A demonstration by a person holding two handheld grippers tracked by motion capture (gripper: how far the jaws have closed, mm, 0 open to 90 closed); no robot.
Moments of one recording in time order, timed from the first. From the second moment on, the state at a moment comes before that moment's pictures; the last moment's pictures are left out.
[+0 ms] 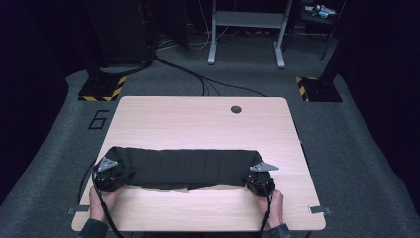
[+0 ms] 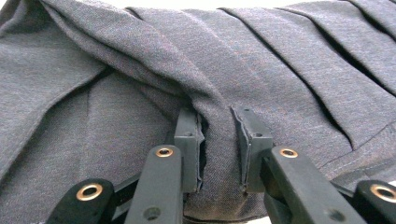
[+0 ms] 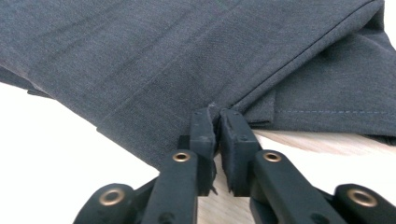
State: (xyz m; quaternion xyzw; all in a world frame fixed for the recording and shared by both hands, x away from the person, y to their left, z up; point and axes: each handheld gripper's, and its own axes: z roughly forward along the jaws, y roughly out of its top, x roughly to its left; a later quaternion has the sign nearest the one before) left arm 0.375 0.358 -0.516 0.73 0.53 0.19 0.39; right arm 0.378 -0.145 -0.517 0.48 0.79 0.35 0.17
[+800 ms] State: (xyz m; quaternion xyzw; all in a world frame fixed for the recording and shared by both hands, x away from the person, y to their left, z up) left arm 0.368 0.324 -0.521 0.74 0.50 0.16 0.42; right arm 0.360 -0.200 -0.503 0.52 0.74 0.39 0.18
